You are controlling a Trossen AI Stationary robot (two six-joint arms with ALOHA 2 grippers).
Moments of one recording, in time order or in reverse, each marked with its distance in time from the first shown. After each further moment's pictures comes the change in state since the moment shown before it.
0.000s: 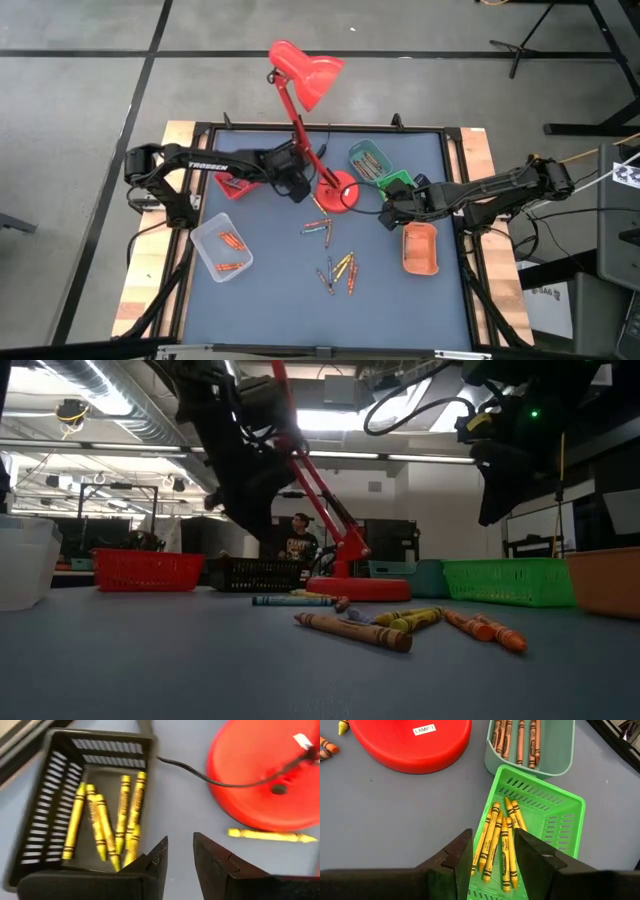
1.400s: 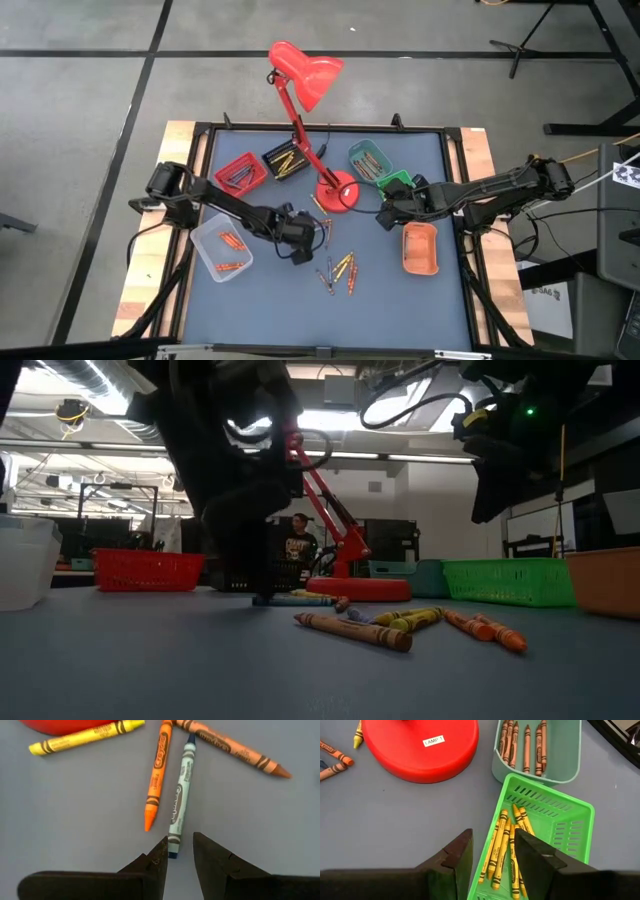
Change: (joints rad) left arm -0.464 0.233 0.000 0.112 -0.047 -0.159; right arm 0.001 0.000 0.000 0.045 -0.001 0.000
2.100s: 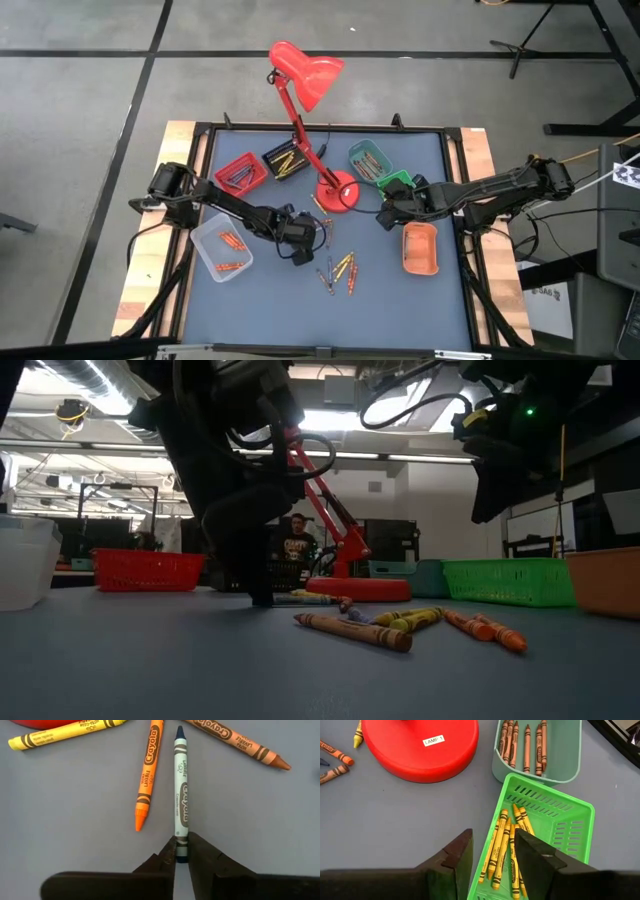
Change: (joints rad) left arm 0.001 0.038 0.003 0.004 0.049 -0.005; right arm -0.001 0.000 0.000 0.000 0.000 0.000
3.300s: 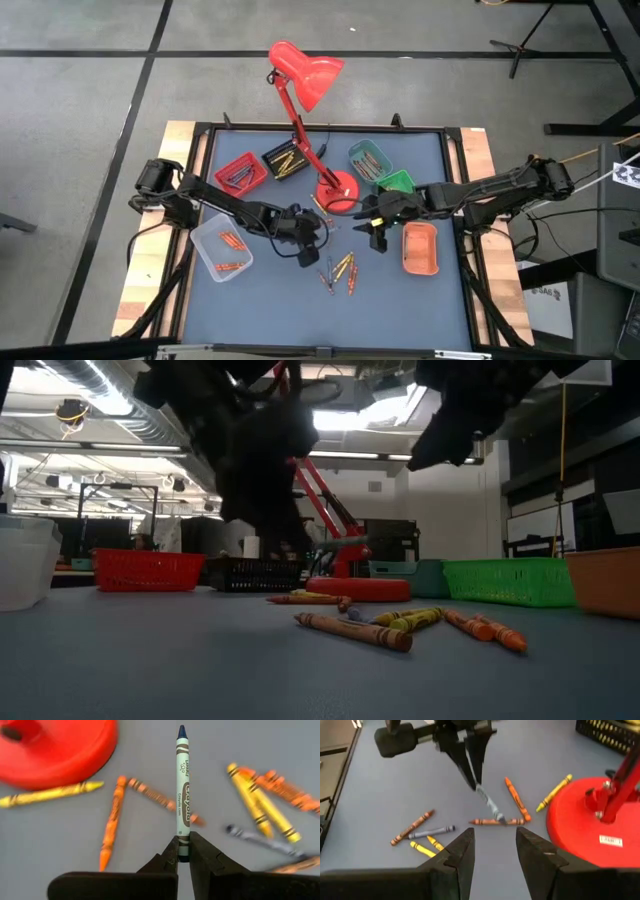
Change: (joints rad) left arm 0.000 -0.121 -0.004 0.153 0.035 0.009; right arm 0.001 0.001 0.000 0.566 -0.470 -0.543
